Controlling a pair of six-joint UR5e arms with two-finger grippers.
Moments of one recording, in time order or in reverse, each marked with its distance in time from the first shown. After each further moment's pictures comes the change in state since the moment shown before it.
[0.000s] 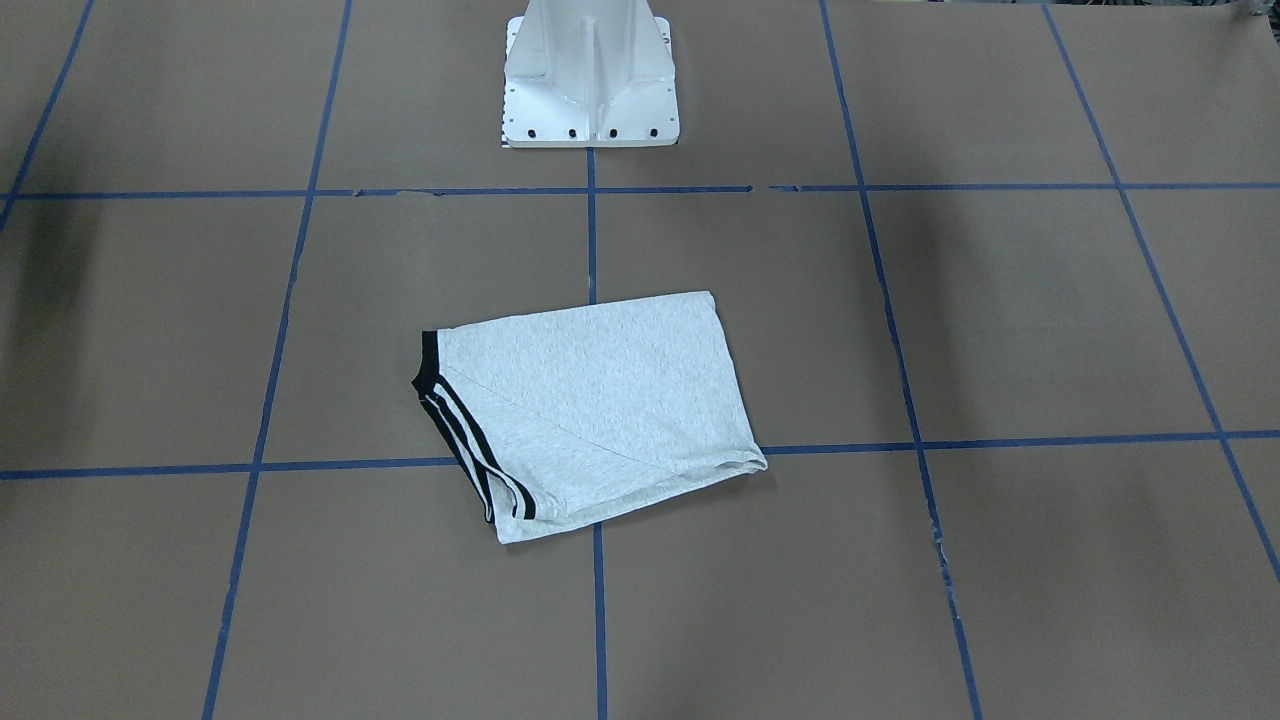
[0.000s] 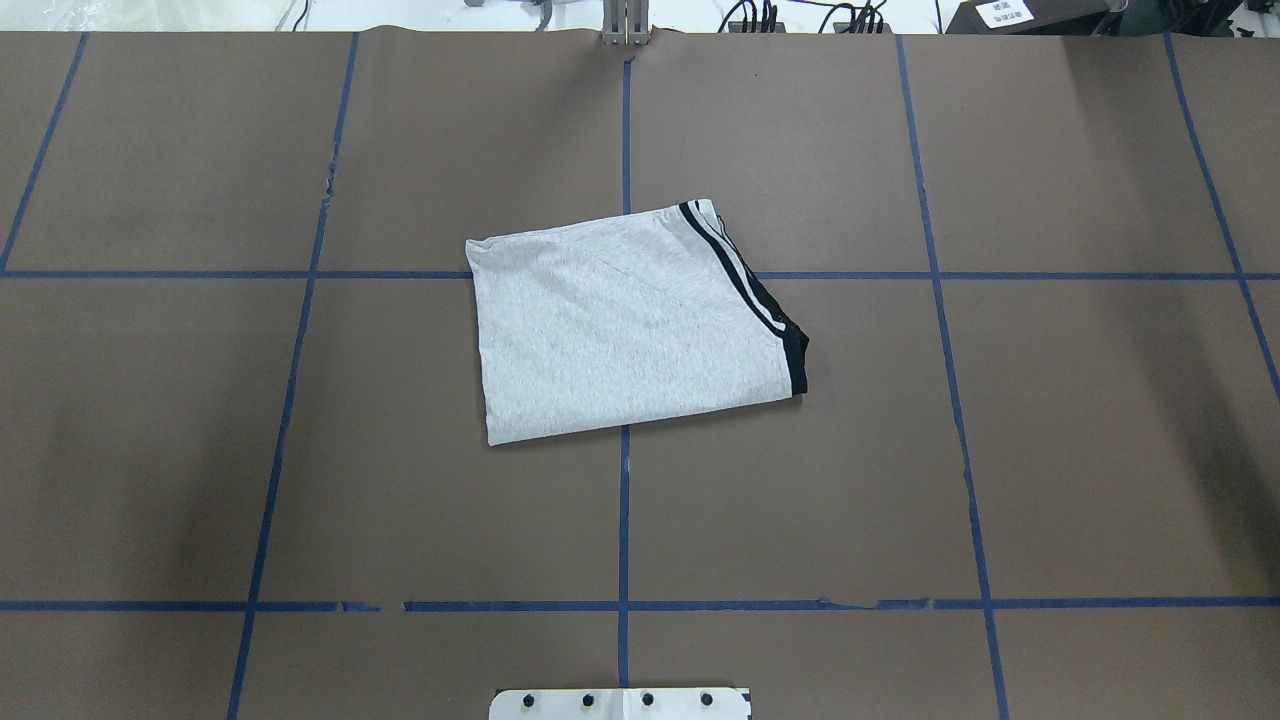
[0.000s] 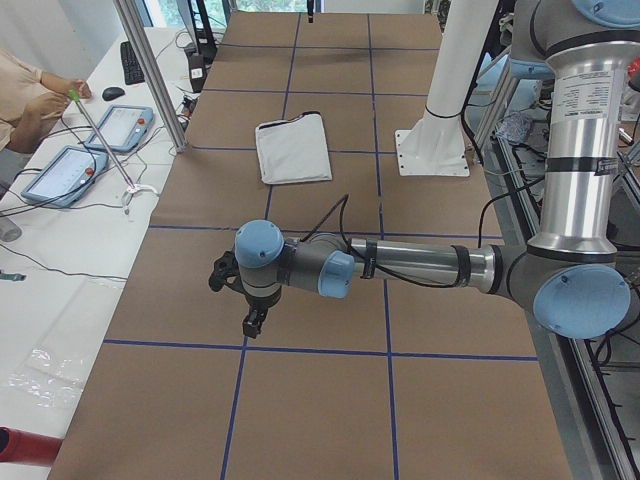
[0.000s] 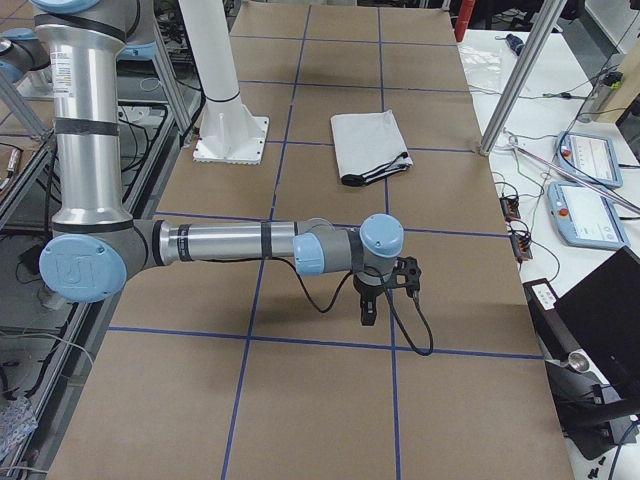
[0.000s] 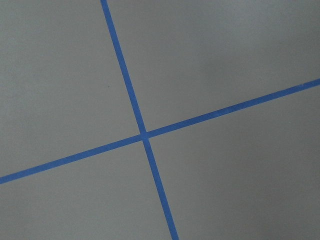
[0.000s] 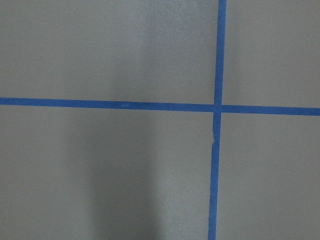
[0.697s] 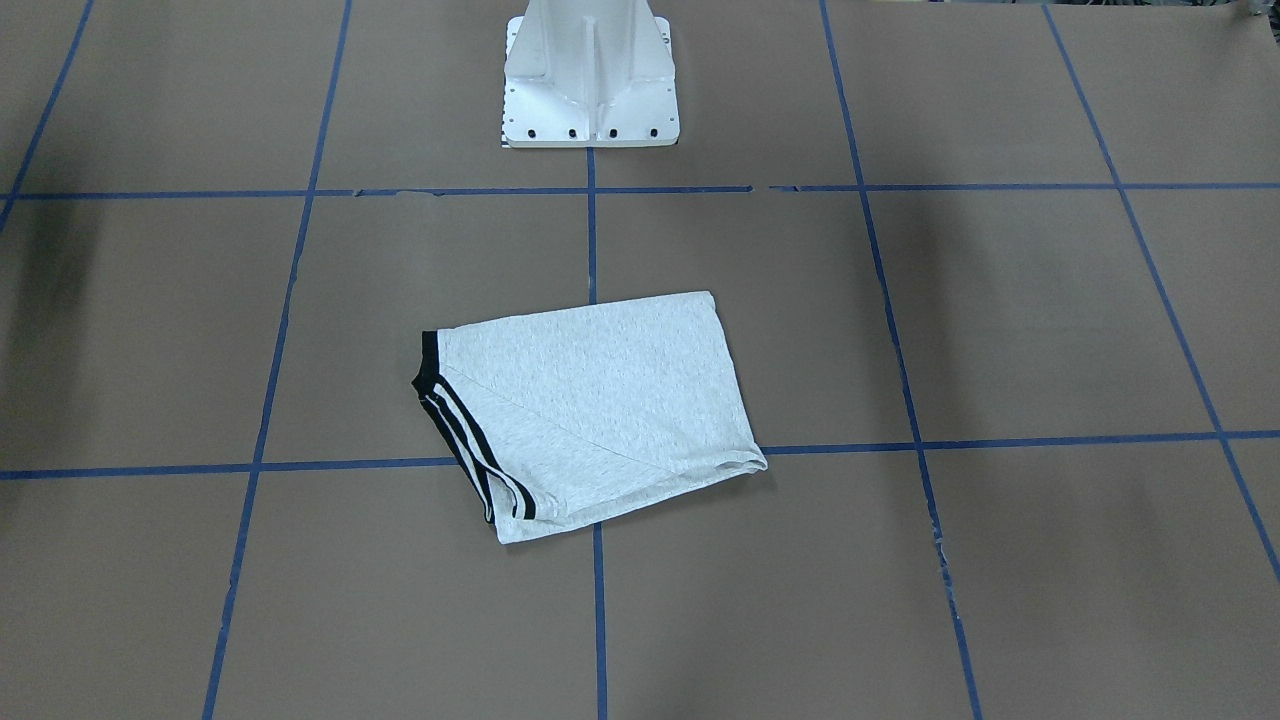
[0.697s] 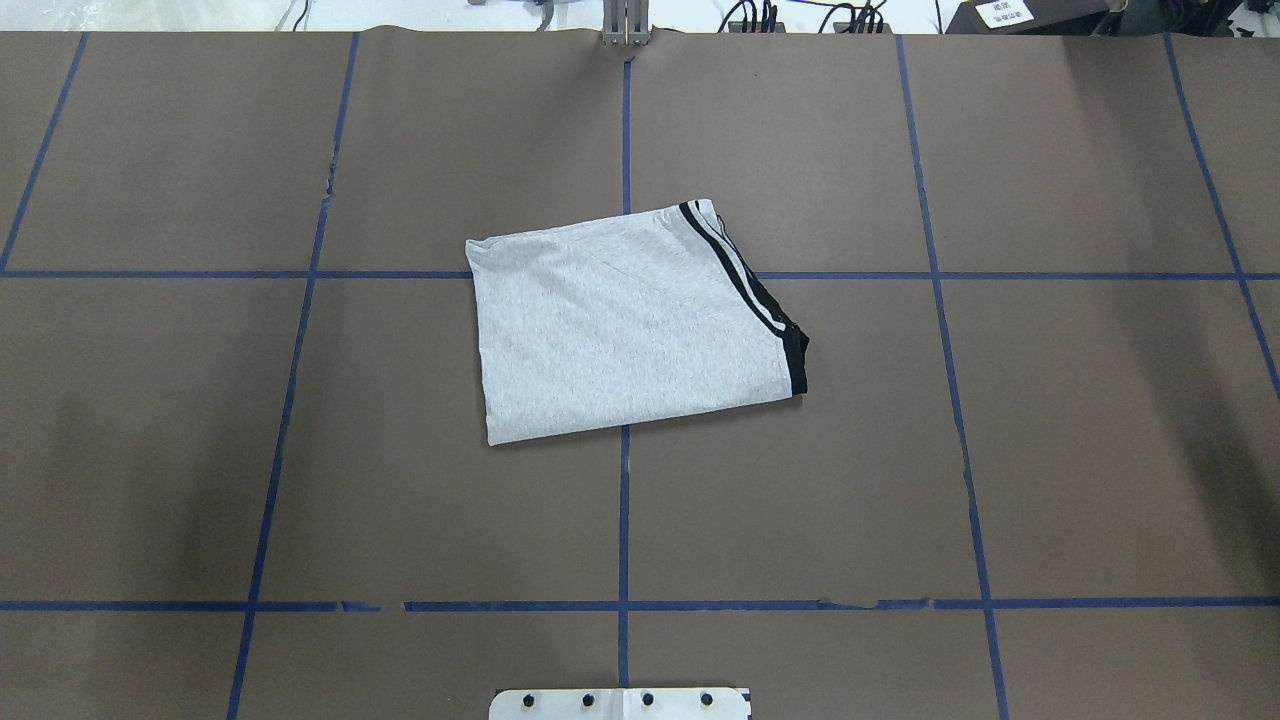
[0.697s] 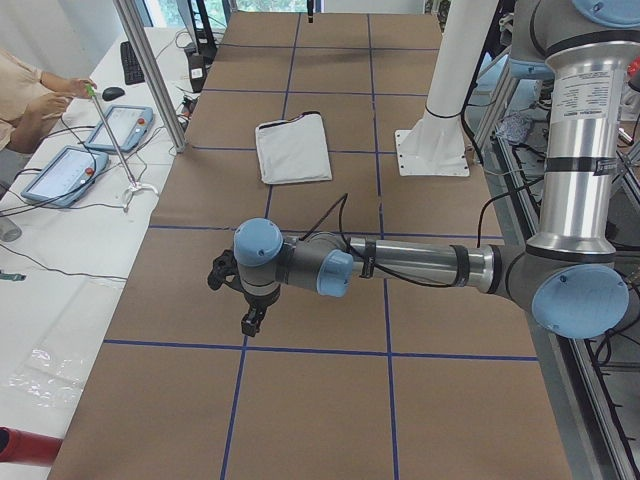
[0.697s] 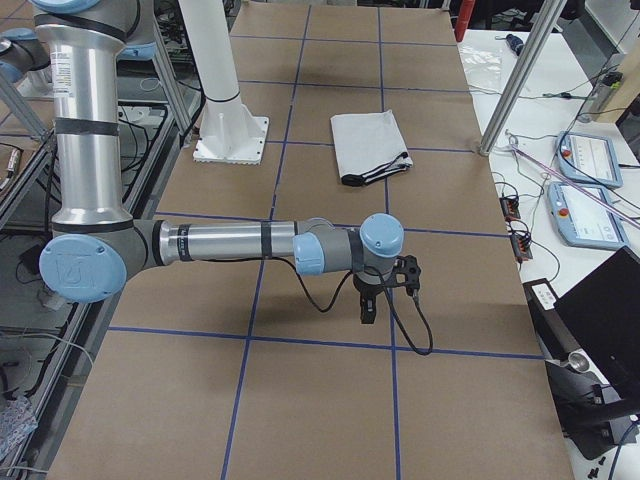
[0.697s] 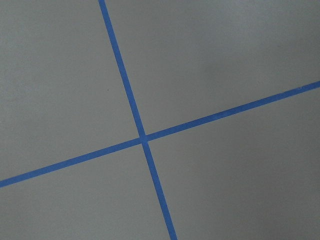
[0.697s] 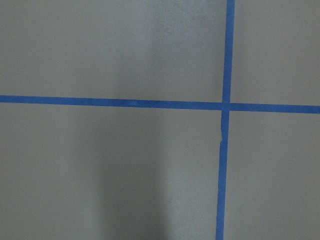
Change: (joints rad) left arm 0.001 -0.006 0.000 0.000 0.000 -0.002; right arm 0.000 -0.001 -0.002 0.001 0.026 -0.004
